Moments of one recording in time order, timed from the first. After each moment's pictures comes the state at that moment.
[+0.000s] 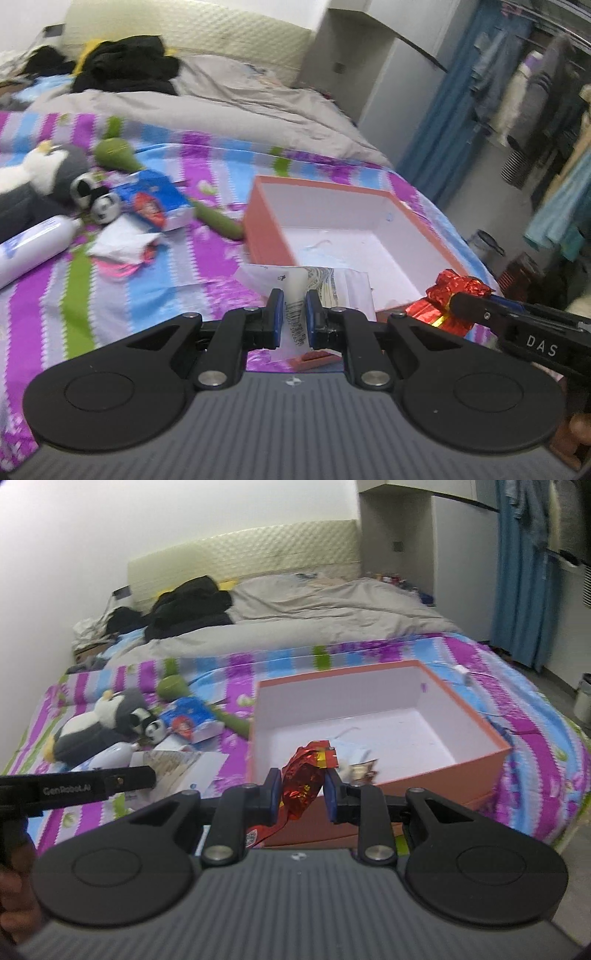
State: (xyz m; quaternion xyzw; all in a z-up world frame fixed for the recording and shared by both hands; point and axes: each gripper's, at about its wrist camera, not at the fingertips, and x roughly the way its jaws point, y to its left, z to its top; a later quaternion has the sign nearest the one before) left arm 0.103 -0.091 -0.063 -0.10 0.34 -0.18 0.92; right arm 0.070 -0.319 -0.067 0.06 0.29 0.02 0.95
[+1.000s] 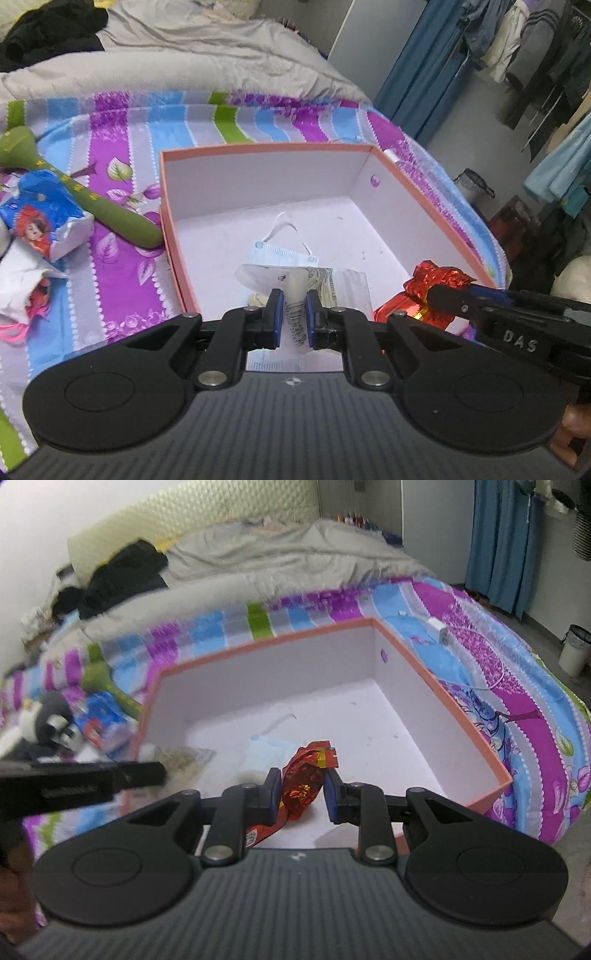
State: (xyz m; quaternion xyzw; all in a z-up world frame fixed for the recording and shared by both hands) left arm 0.283 -0.204 -0.115 -0.06 0.44 -0.23 0.87; right arm 0.214 -0.397 -0.120 0.08 0.39 -0.02 0.92
